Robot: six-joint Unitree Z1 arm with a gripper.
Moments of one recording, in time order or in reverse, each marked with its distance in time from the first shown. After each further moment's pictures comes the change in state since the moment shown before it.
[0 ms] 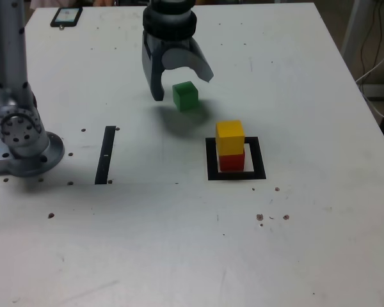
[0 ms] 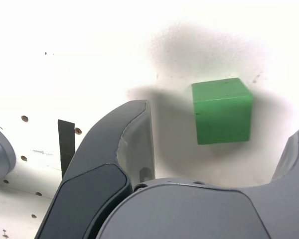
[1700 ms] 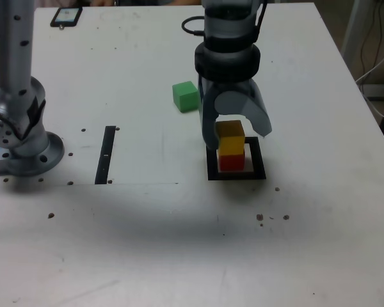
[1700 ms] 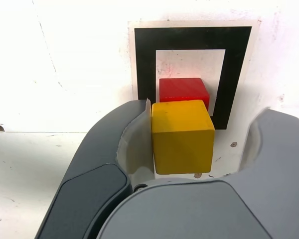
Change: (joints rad) arm -0.486 0.080 -0.214 0.019 -0.094 -0.273
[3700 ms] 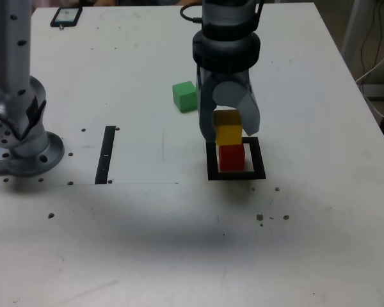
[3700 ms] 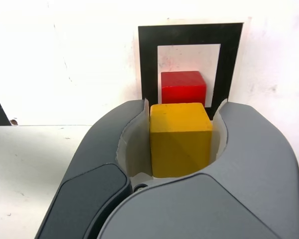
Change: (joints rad) arm -0.025 -0.012 -0.059 0.078 0.025 -0.009
